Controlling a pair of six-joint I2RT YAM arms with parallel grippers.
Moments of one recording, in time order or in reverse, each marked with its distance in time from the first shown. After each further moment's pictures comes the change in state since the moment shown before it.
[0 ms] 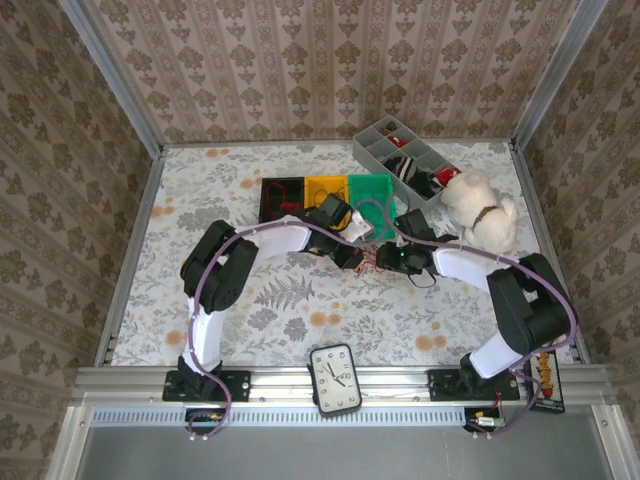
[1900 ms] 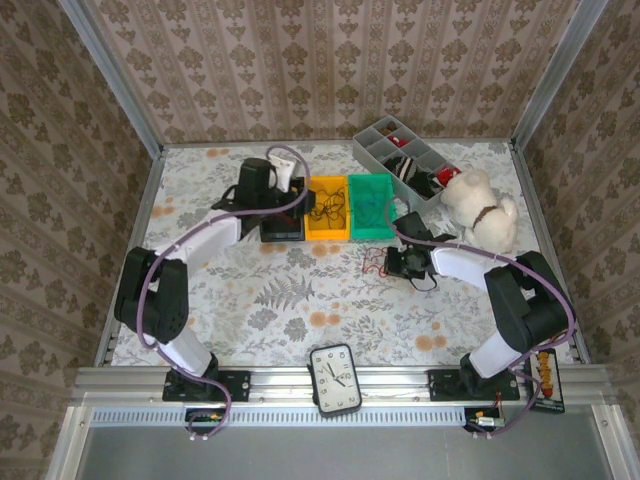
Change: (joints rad) left arm 0.303 -0.388 -0.217 0.307 -0.121 -0.212; right arm 0.015 -0.012 -0.004 -0.089 0.043 0.012
